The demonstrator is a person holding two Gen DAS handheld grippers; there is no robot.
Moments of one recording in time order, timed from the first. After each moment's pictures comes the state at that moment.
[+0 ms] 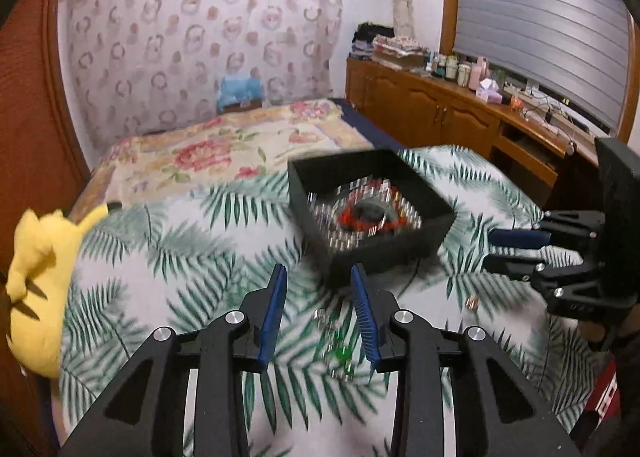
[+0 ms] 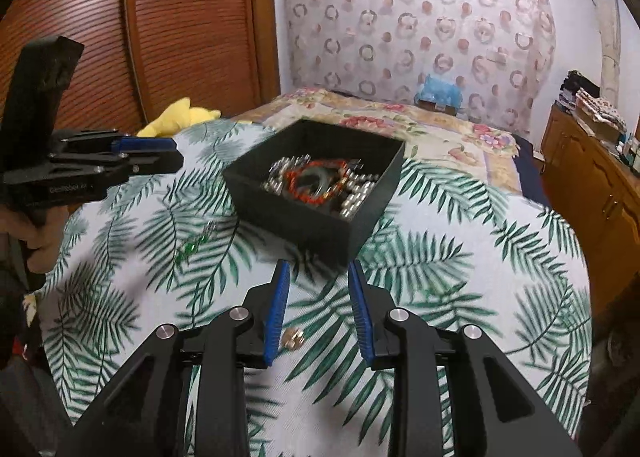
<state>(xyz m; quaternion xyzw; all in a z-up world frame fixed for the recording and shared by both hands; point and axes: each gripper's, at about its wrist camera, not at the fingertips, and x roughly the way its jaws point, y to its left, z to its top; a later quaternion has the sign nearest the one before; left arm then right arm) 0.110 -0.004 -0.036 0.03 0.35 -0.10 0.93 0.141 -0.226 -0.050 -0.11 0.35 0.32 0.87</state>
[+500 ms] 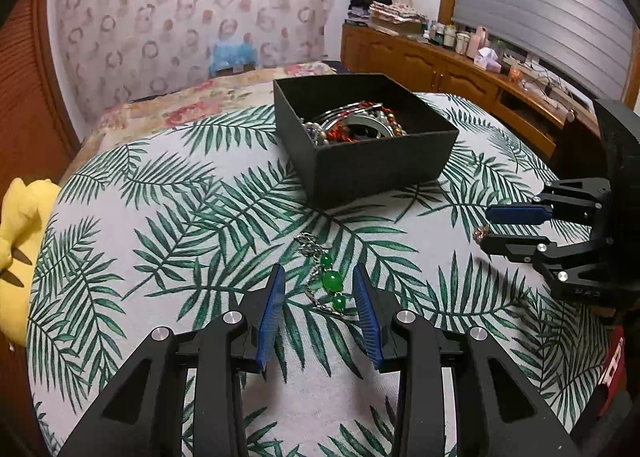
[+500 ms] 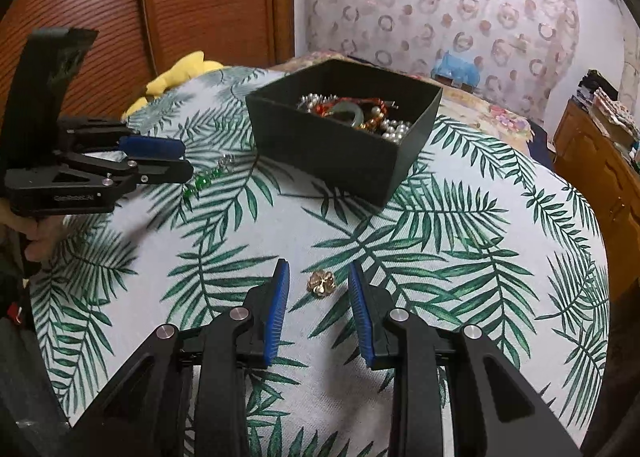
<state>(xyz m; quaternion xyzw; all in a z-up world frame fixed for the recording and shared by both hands) 0.099 -0.012 -0.079 0.03 0.40 -0.11 0.91 0.130 -0.212 -0.082 -0.16 0.39 0.33 0.85</state>
